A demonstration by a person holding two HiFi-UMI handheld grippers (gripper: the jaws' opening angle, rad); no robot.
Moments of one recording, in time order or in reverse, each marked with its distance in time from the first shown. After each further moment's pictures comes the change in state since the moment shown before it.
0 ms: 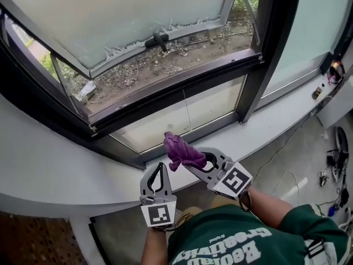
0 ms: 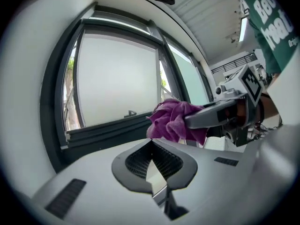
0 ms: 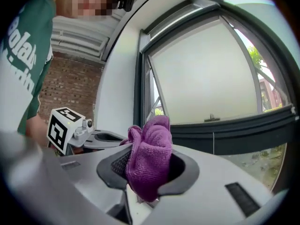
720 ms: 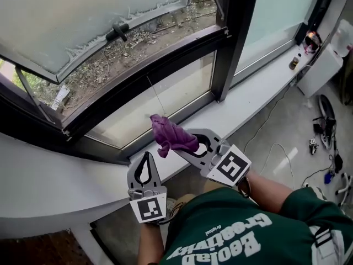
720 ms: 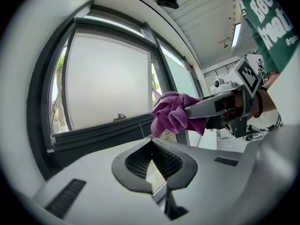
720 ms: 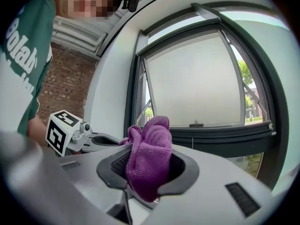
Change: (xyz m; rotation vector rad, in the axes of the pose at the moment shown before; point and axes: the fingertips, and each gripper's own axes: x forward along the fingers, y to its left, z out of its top) left arm 0.008 -0.037 0.014 0.027 -0.018 -0.097; right arm -0.049 -0.019 0.021 -0.033 0.016 -0.136
